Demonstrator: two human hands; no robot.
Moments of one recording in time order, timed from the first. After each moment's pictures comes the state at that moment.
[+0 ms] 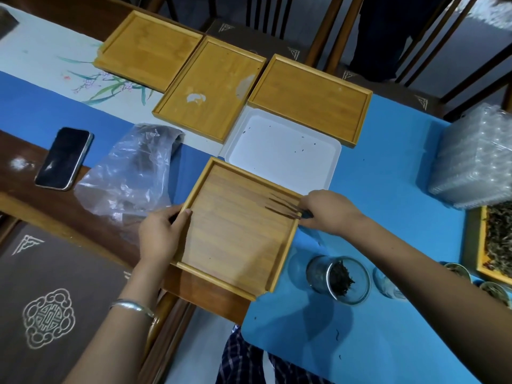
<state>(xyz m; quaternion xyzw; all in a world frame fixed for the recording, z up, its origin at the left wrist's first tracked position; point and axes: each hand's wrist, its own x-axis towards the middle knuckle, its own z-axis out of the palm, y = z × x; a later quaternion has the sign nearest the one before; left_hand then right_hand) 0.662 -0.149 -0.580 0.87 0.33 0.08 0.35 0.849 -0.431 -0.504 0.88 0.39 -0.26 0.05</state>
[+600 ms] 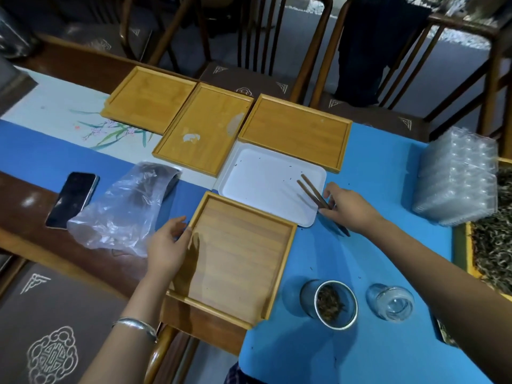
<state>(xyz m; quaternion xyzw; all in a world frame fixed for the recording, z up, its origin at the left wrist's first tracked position) 0.697 -0.159 -0.548 0.81 0.37 0.05 0.46 0.908 -0.485 -0.490 0.94 0.23 -0.22 -0.13</state>
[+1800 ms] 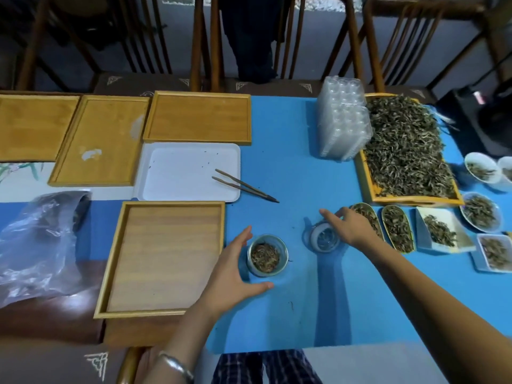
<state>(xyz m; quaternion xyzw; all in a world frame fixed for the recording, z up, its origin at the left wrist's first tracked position) 0.678 -0.357 -0.531 0.80 -0.03 -0.20 0.56 0.777 -0.650 -0.515 0.93 -0.16 -0.23 -0.23</state>
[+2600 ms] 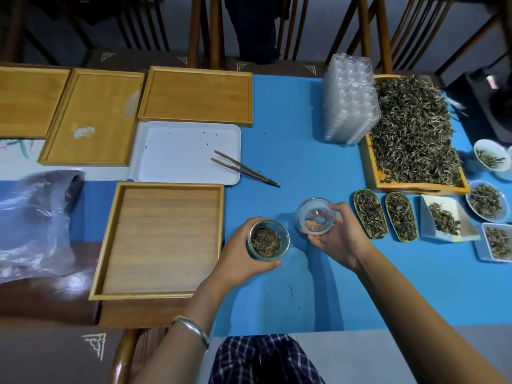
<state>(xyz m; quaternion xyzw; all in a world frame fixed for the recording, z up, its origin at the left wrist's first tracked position) 0.692 -0.382 -0.560 0.80 -0.03 -0.15 0.58 0.730 -0.612 -0.503 0.45 -0.32 -0.27 -0.79</state>
